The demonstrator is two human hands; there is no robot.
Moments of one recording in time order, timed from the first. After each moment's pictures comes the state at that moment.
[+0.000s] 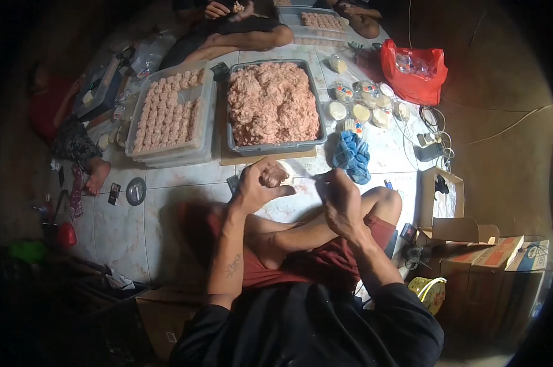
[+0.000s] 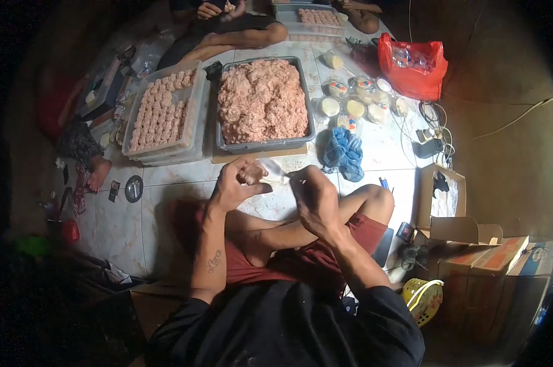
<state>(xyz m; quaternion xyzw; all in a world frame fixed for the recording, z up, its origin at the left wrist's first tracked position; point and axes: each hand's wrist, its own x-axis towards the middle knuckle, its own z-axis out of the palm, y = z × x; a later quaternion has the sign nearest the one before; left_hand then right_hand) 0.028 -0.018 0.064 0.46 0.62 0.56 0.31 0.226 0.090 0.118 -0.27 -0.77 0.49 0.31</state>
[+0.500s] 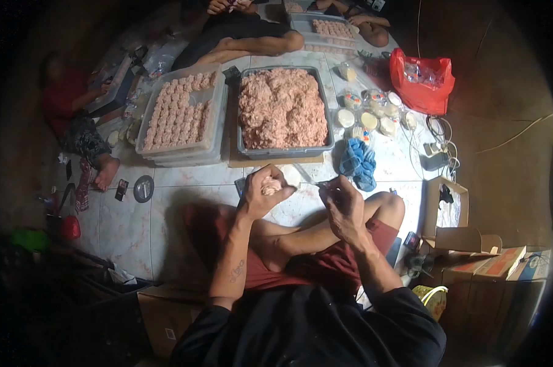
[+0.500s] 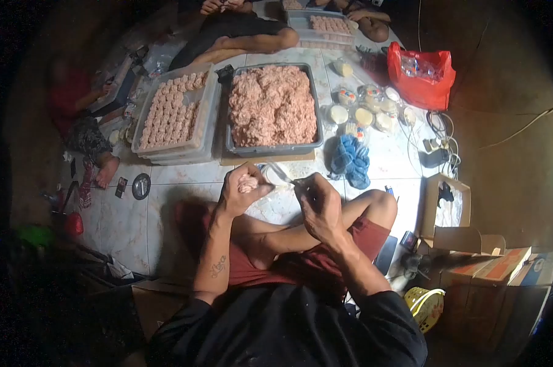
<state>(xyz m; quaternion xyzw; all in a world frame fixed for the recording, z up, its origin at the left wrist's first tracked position) 0.031 -0.029 0.069 0.48 0.63 0.57 0.23 0.227 0.084 0.117 -0.27 -0.73 0.55 0.30</state>
